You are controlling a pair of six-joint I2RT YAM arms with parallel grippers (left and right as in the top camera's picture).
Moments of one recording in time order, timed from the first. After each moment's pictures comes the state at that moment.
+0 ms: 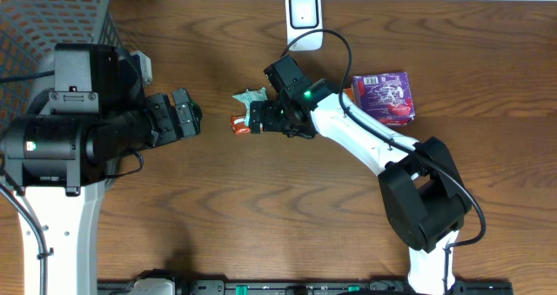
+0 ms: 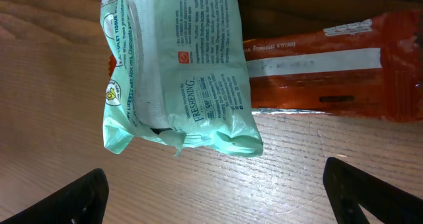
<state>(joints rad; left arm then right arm) -0.04 1.29 1.68 -1.44 0.23 -0.33 0.63 2.05 1.53 -0.65 -0.21 0.63</state>
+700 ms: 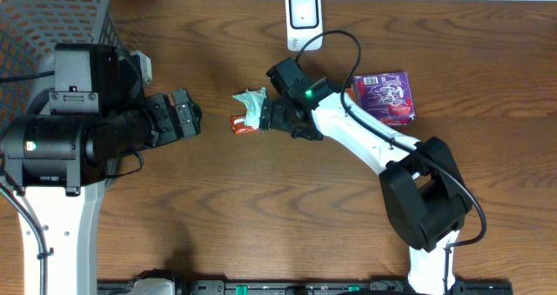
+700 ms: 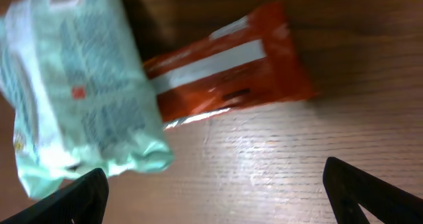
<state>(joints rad) -0.04 1.29 1.68 -1.44 0.23 -0.33 0.62 2.05 1.53 -0.72 -0.05 0.82</state>
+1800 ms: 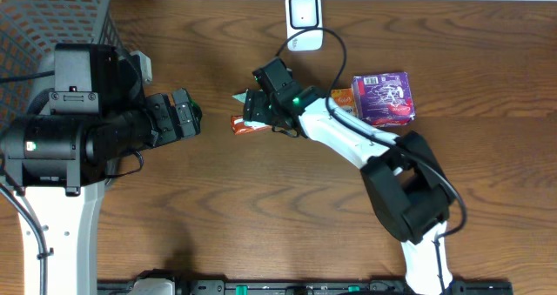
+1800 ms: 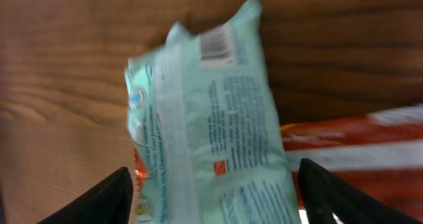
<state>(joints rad) -0.04 1.29 1.68 -1.44 0.23 -0.33 0.66 2.13 1.53 -0.40 -0.10 0.80</state>
